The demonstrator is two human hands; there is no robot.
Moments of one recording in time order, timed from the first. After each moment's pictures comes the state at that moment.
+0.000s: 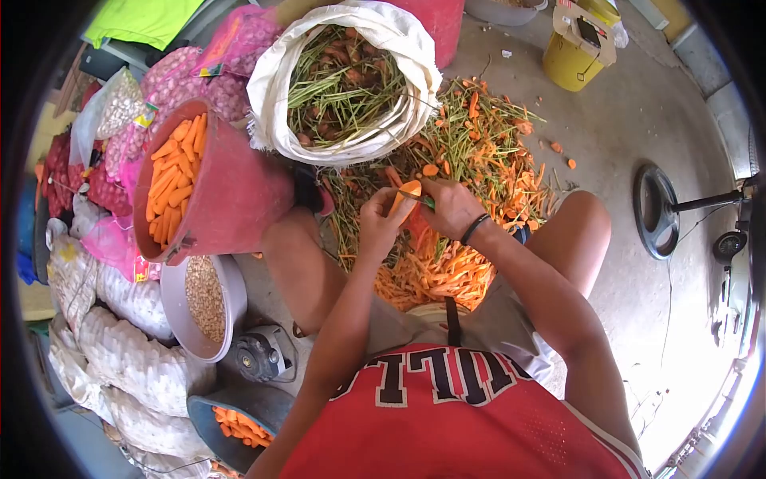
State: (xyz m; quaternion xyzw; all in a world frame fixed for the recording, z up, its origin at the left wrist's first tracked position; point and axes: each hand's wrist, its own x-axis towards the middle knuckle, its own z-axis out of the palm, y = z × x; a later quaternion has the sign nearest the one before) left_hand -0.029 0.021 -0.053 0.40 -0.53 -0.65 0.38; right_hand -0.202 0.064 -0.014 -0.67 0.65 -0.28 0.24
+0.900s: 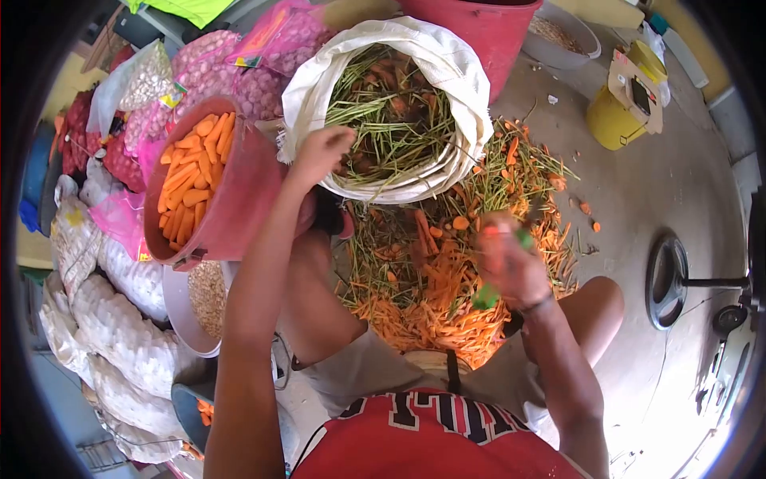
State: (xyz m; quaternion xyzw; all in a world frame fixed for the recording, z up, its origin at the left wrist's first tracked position) left_hand 0.052 -0.230 0.010 0.50 -0.70 -0.45 0.22; right_hand -0.234 0.039 0.029 -0.24 0.36 -0.60 0.67
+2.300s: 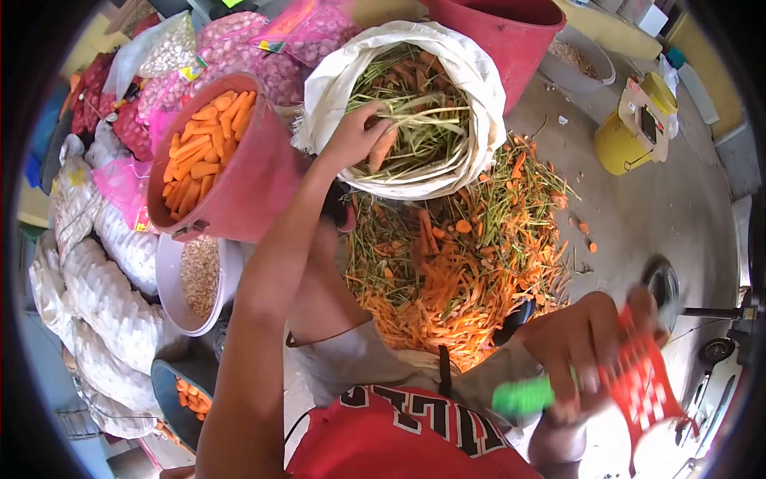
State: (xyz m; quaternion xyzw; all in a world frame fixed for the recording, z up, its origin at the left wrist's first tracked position) left_hand 0.018 -0.219 0.015 0.41 -0.79 -0.31 0.33; right_hand -0.234 0.122 0.141 -0.13 0.09 -0.71 0.69
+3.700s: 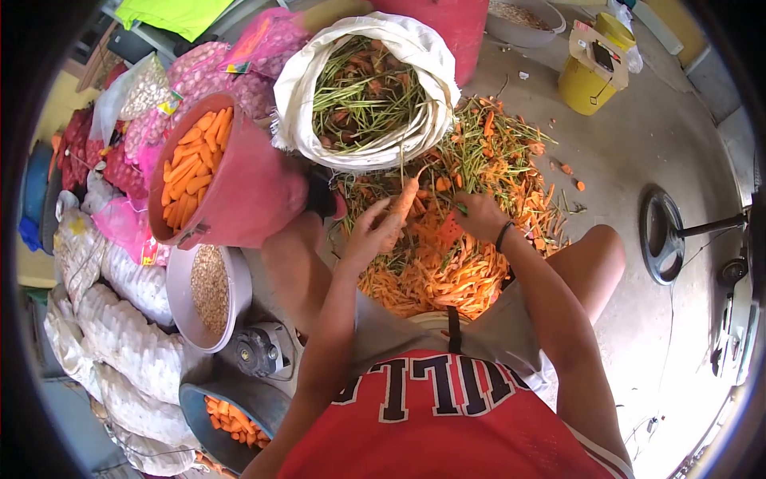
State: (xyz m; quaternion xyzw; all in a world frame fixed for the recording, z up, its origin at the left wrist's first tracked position) left_hand 0.020 0.026 -0.019 0.46 -0.55 -0.64 0.29; right_hand -0.249 0.062 -0.050 -0.65 0.67 -0.14 0.33
